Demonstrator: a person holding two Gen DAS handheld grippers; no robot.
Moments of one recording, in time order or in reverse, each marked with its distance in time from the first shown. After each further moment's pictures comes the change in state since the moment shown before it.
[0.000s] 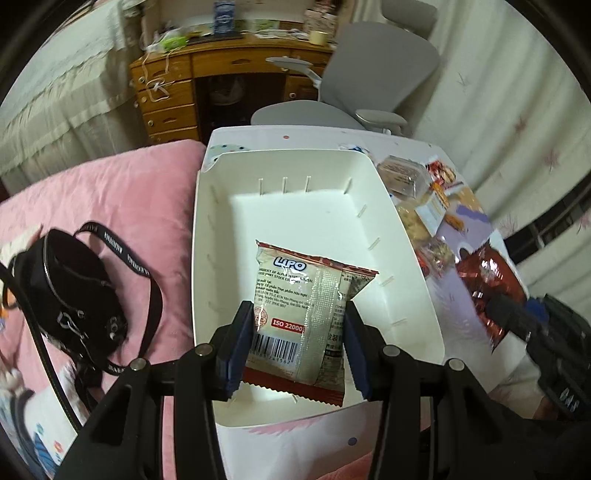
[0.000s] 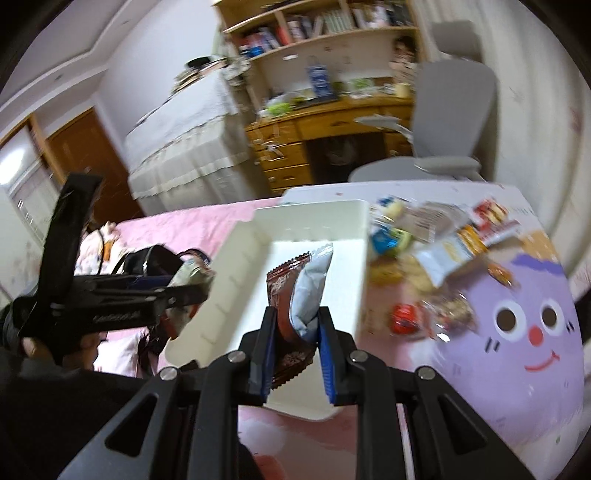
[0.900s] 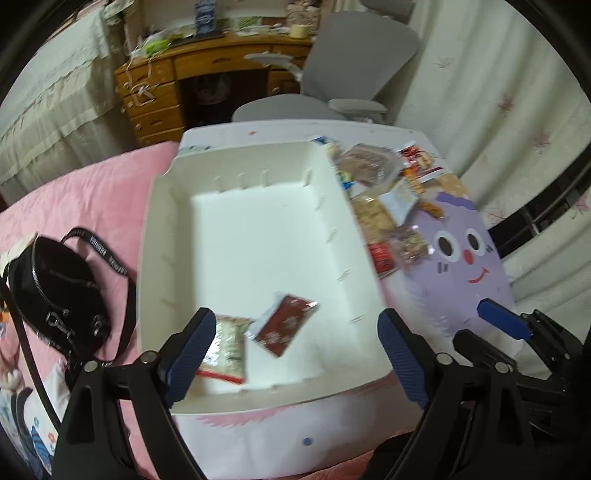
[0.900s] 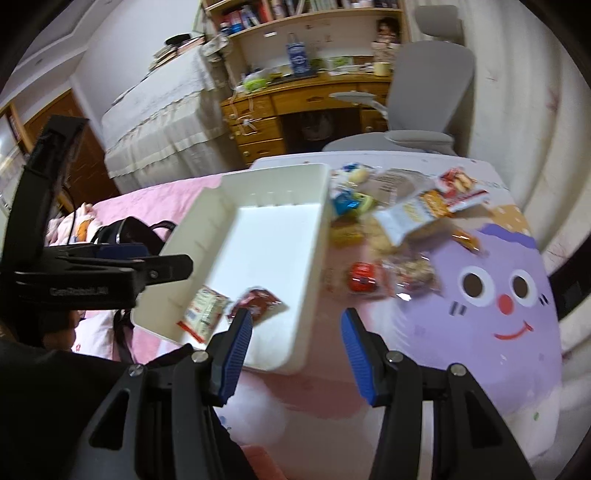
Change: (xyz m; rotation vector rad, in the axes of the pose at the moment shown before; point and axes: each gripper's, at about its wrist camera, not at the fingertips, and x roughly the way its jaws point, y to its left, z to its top) left arm 0.008 -0.087 0.001 0.062 0.021 0.012; right arm -0.022 -0.047 -0.033 0.067 0.098 -0.135
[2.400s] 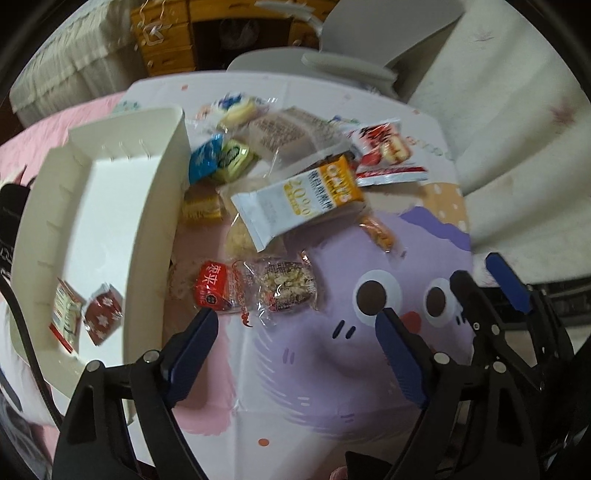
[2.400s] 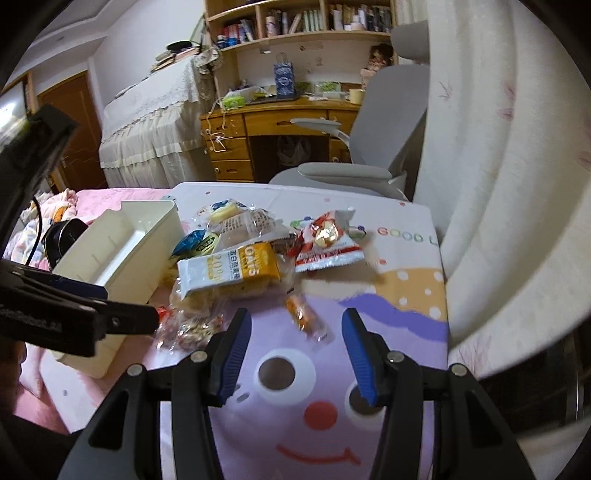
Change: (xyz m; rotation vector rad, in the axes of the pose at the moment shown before) left arm 0.136 -0.187 0.083 -0.295 0.204 0.080; right arm 0.036 -0.226 0.070 -0.209 -0.109 -0.036
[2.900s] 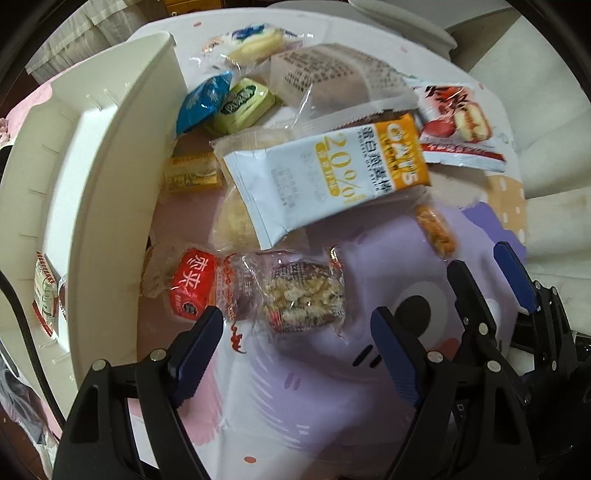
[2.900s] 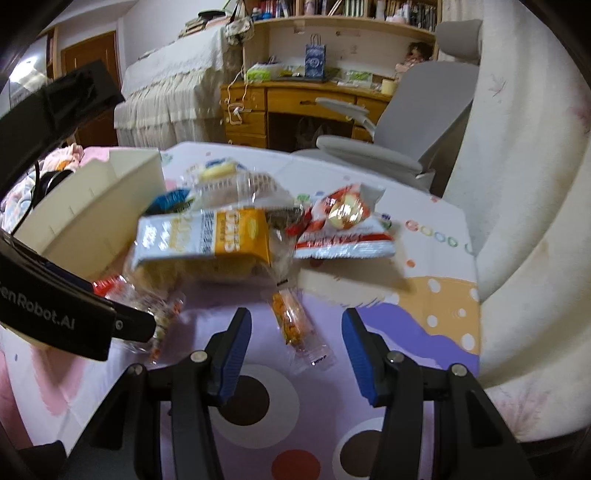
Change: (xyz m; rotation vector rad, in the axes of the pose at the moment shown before) left arm 0.081 0.003 0.021 -0.116 0.155 0.090; right arm 0.088 0.000 -0.017 -0.125 0.080 0.015
